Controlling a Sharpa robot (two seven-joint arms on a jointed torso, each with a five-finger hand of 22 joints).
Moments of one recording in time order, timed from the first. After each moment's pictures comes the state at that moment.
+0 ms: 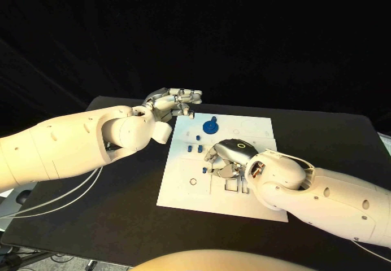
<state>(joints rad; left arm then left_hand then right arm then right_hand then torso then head) 1.23 -0.86 -0.01 1.54 0.07 -0.23 0.24 1.34 -0.12 0.43 -0.03 0.09 1.05 0.17 0.11 0.08 1.19 0.09 0.17 0.18 1.22 0.01 0.93 0.58 0.17 1.22 0.11 0.55 0.88 1.05 -0.66 -0.03 1.64 -1.70 -0.27 -0.24 1.30 -0.12 0.35 0.01 0.06 1.01 0.17 0.07 0.07 1.07 0.10 0.12 0.07 1.46 0.01 1.14 1.06 0.12 1.30 0.11 1.09 0.81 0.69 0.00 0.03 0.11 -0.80</state>
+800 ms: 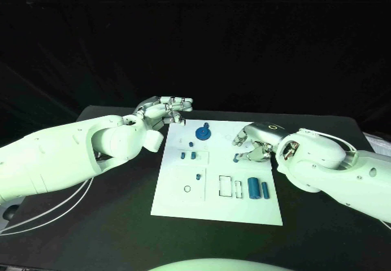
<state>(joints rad) 1.23 -0.87 -0.01 1.54 0.07 -0.22 0.23 1.34 -0.12 0.43 -0.03 0.09 1.04 0.17 0.11 0.08 1.19 0.09 0.18 0.18 1.22 0.01 0.93 0.58 0.17 1.22 0.11 0.55 0.88 1.17 -0.85 -0.01 1.66 -1.65 -0.18 -0.26 1.33 -0.13 0.27 0.00 0.08 1.00 0.14 0.07 0.07 0.98 0.11 0.13 0.06 1.46 0.01 1.11 1.00 0.12 1.30 0.12 1.07 0.77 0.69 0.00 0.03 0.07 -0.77</state>
